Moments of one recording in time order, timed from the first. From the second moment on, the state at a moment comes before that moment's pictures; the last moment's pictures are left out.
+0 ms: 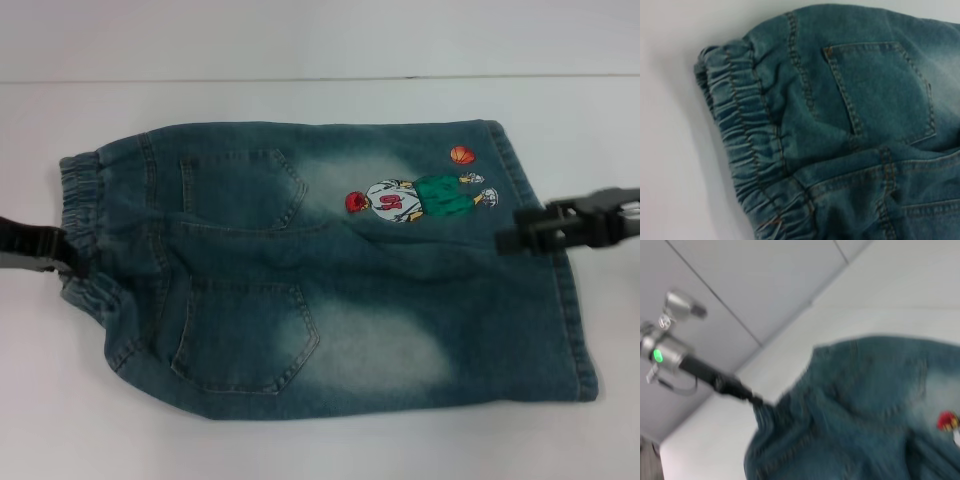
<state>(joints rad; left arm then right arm) -0.68 -2.00 0.63 0.99 2.71 1.65 -2.50 0.61 1.98 -0.61 -0.84 -2.22 -1.79 2.00</state>
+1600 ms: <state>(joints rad) -0.72 -2.02 0.64 0.98 2.71 1.64 -2.47 0.68 2.01 -0.76 -0.84 -2.77 -1.83 1.96</state>
